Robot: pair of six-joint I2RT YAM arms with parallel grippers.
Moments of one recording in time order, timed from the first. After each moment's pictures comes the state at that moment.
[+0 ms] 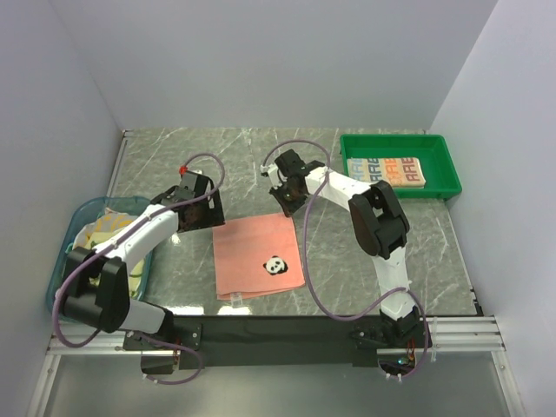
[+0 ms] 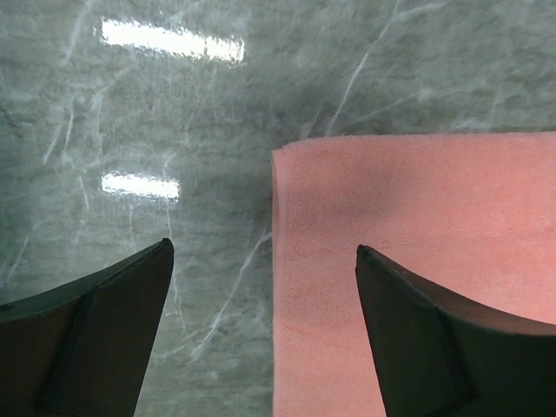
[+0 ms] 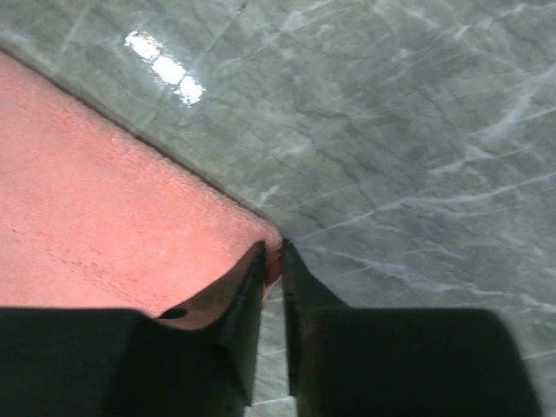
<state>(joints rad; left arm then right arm) -0.34 1.38 0.92 -0.54 -0.18 -0.49 0.59 2.15 1.62 -0.64 -0.14 -0.16</state>
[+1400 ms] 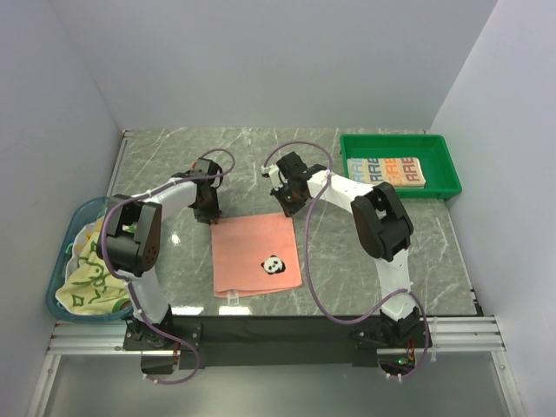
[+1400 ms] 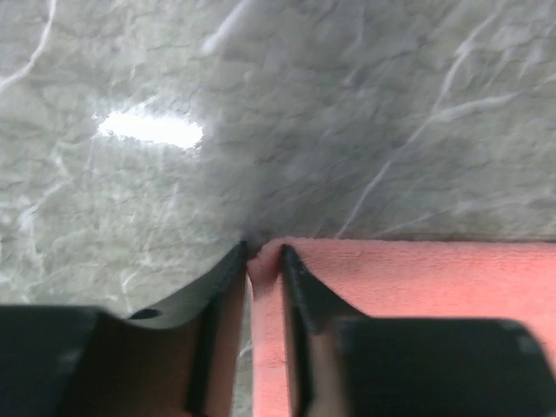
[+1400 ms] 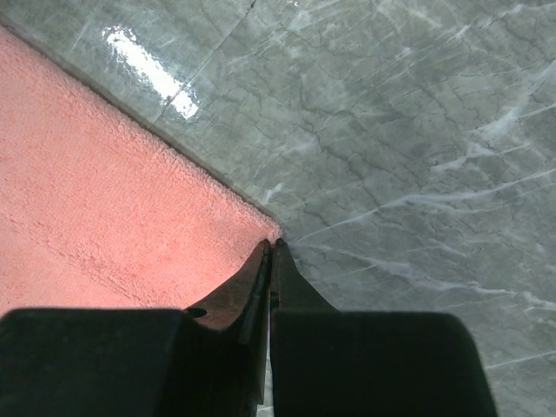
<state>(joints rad) -0.28 1.83 1.15 -0.55 -0.11 -0.45 0.59 2.11 1.55 -0.57 -0.13 -0.16</state>
